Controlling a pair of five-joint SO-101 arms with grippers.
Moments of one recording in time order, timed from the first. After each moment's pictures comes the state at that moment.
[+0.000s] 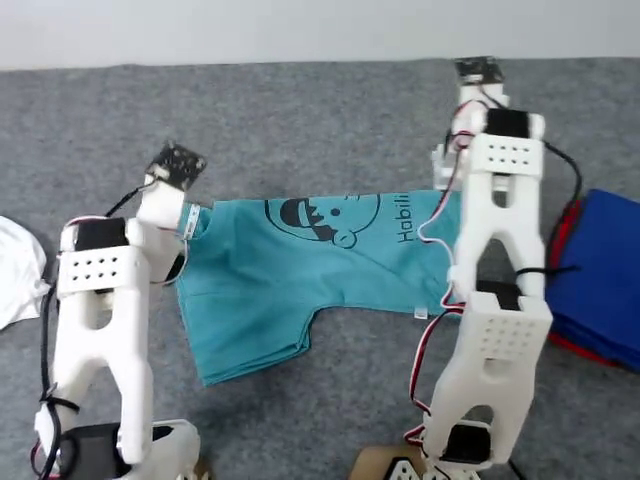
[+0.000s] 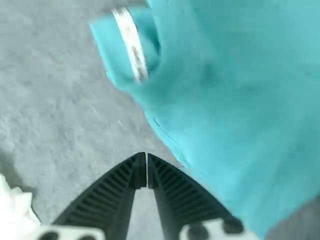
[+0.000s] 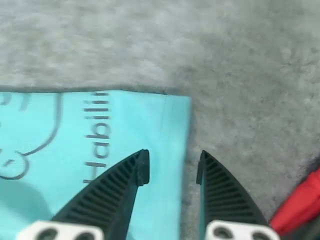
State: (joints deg) left arm -10.7 -17.4 31.3 70.6 -24.4; right arm 1.6 36.3 -40.5 83.6 9.4
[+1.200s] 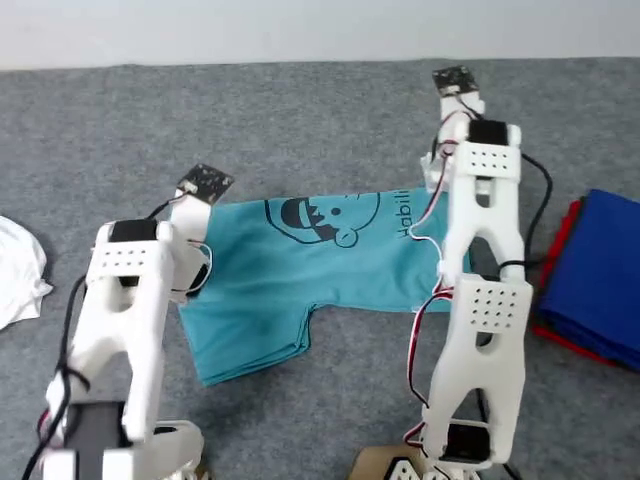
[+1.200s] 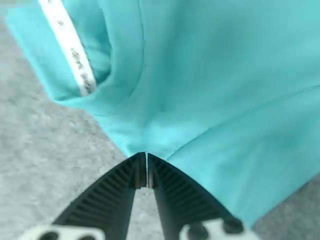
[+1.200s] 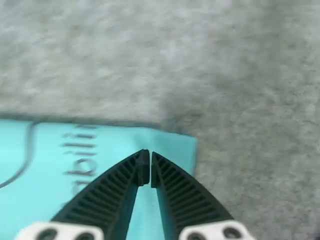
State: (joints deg) left arm -6.9 -12.5 34.8 70.3 -23.6; right arm 1.3 54.2 -57.4 82.0 15.9
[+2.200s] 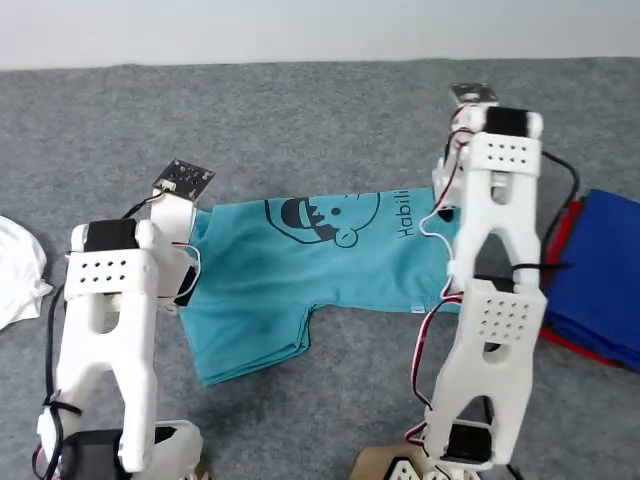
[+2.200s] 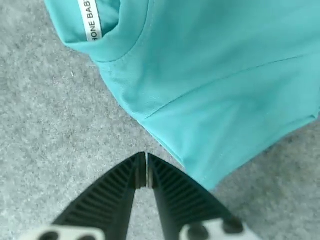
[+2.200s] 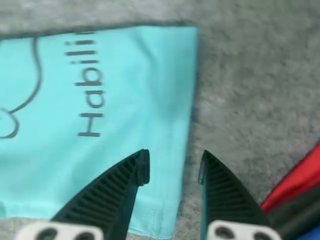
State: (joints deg) left arm -8.4 -19.0 31.1 86.2 -18.1; right arm 5.2 46.2 -53.2 100.5 7.8
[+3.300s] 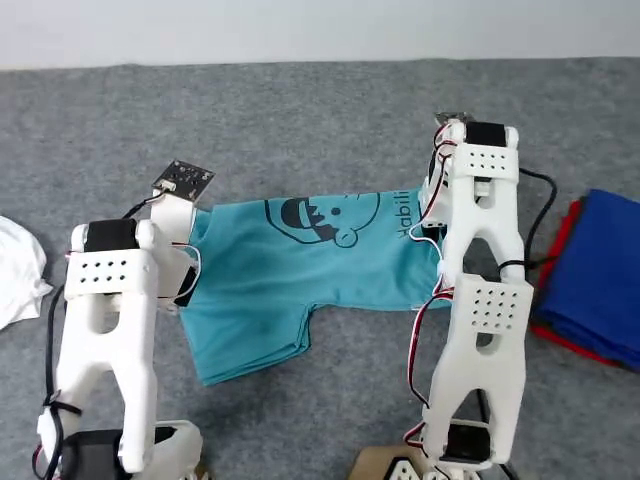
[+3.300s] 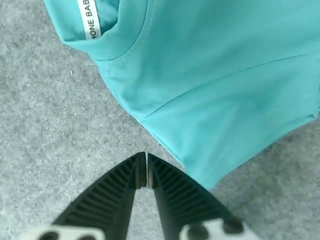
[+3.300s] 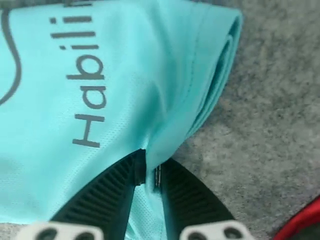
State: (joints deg) left arm -8.4 -19.0 31.1 86.3 -17.9; right arm 2.5 53.8 -52.8 100.5 7.3
